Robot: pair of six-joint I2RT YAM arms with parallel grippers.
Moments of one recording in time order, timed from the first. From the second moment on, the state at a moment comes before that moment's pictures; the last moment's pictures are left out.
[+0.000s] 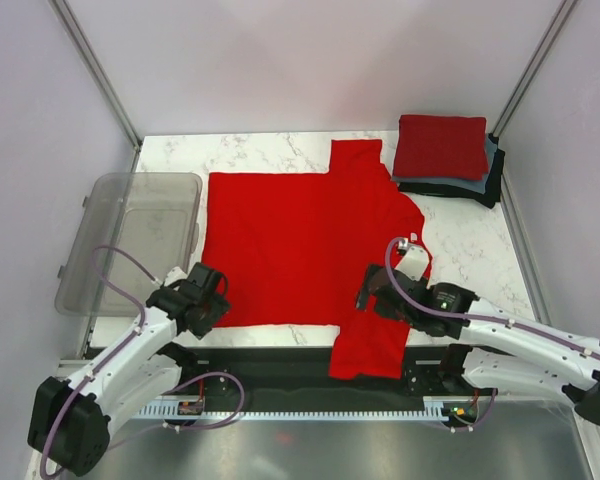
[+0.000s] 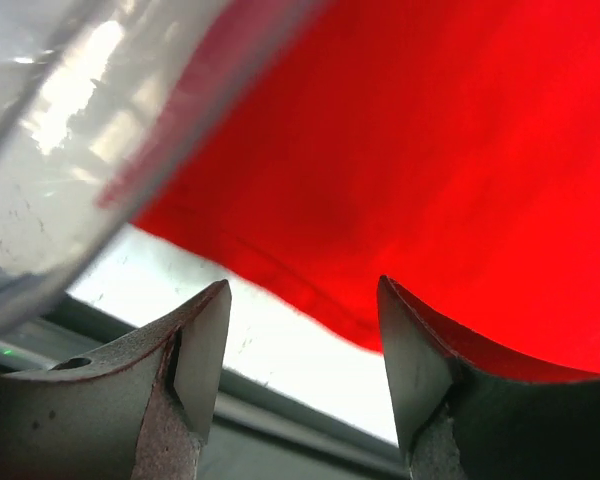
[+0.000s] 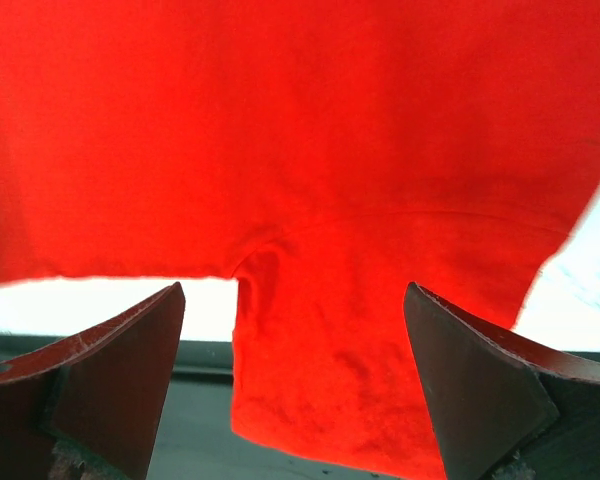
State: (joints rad) left arm -0.47 0.83 0.43 -0.85 -0.26 -1.22; right arm 1.03 0.95 0.71 -0.76 0.42 1.12
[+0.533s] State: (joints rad) left arm -0.41 0.97 0.46 -0.82 -0.32 -1.29; right arm 1.03 1.02 0.62 -0.81 0.47 1.29
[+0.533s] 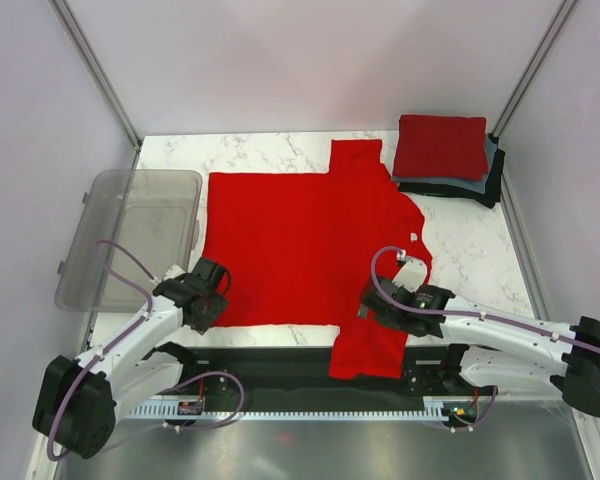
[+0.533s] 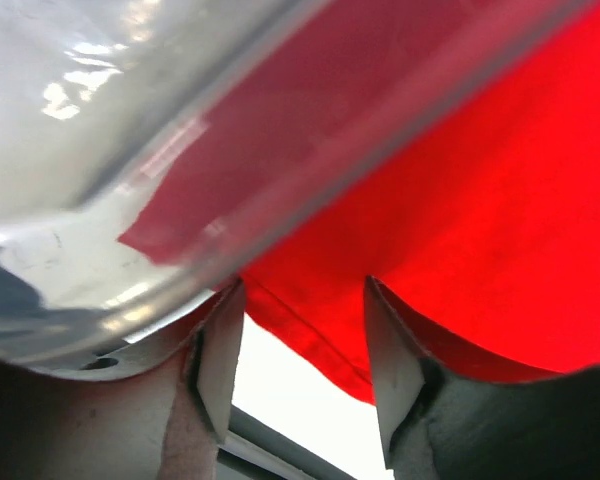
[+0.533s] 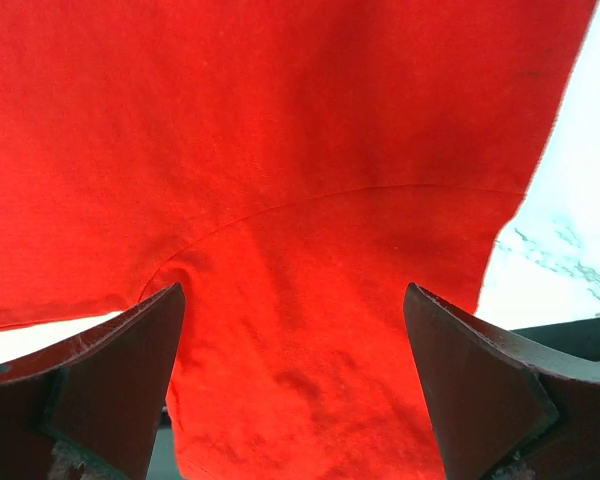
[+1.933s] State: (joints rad) left arm -0.43 0.76 0.44 -0.75 -0.33 -1.25; right arm 0.74 1.36 0.66 -0.54 0.43 1.07
